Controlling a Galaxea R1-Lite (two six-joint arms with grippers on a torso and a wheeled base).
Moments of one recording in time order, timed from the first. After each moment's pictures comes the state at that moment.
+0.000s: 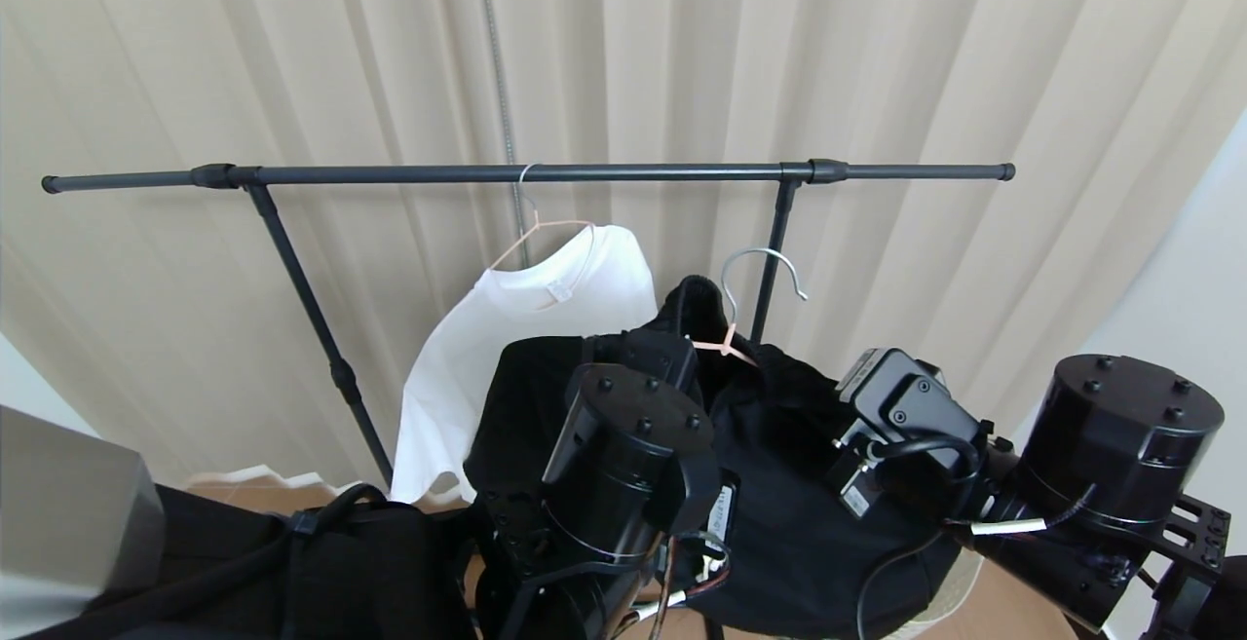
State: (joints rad) left arm -1.00 1.89 -0.91 -0.53 0.44 -0.27; right arm 0.64 1.71 -0.40 -1.16 -0.12 -0.54
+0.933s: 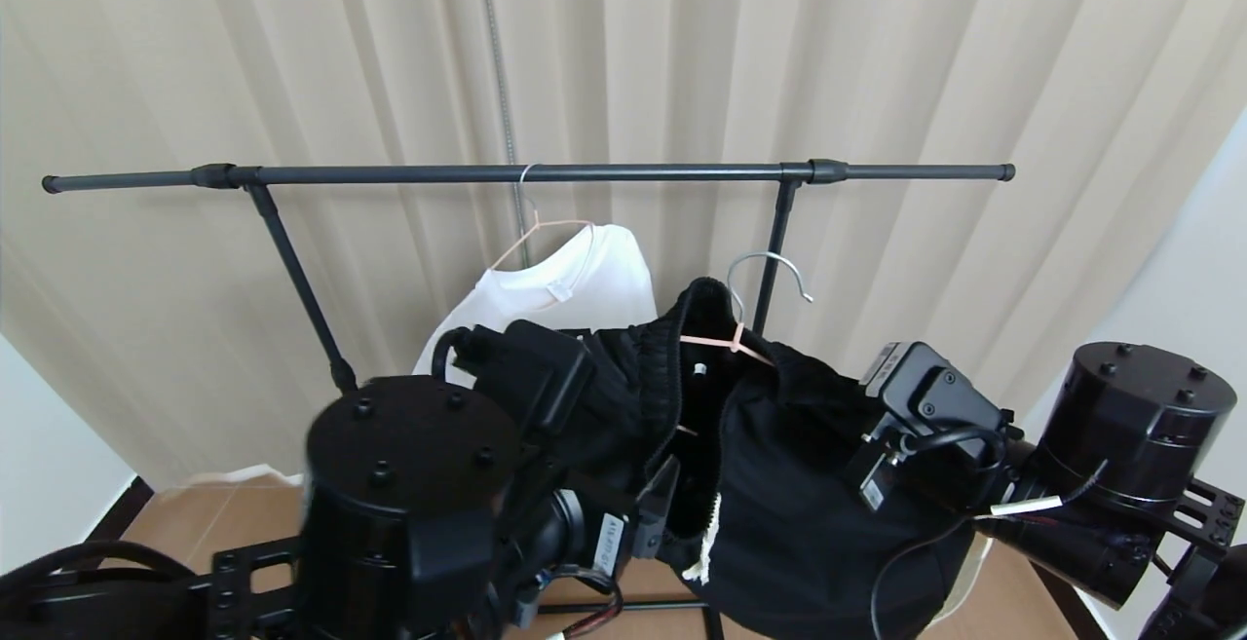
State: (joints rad) left arm -1.00 1.61 -0.67 -0.58 0.50 -0.08; right arm 0.56 1.70 -0.40 -1.16 0.04 -0.54
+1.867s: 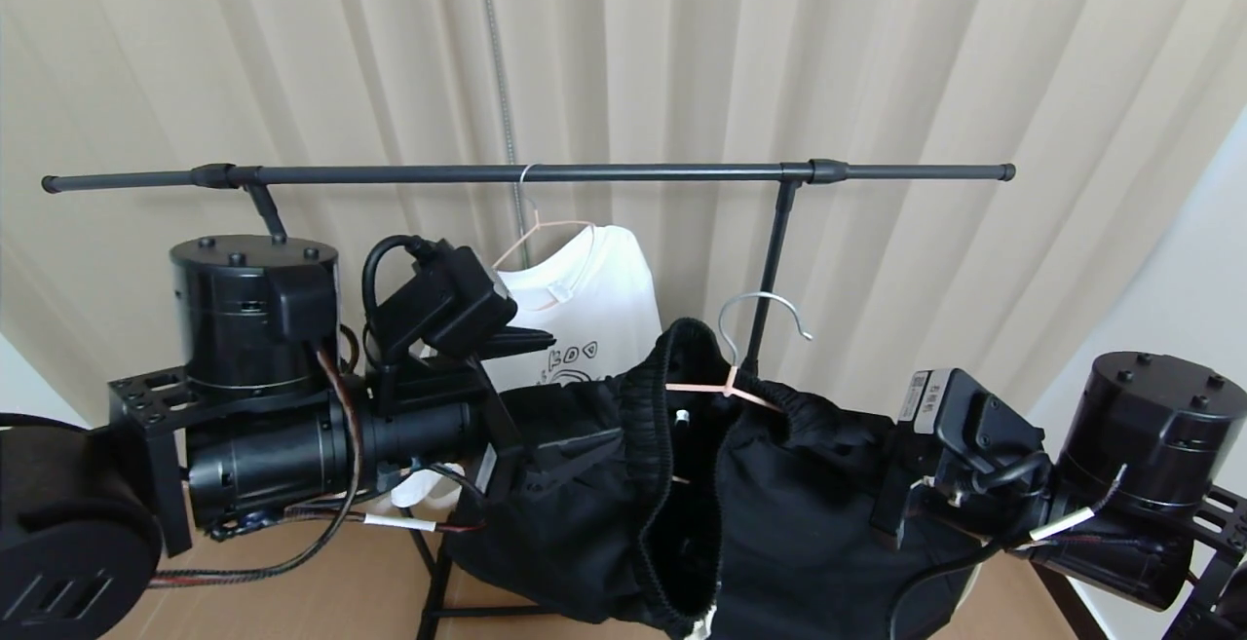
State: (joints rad) left arm -0.56 1.59 -0.73 -0.56 -0.36 0.36; right arm 0.49 1.69 -0.35 -1.16 0.35 -0.49
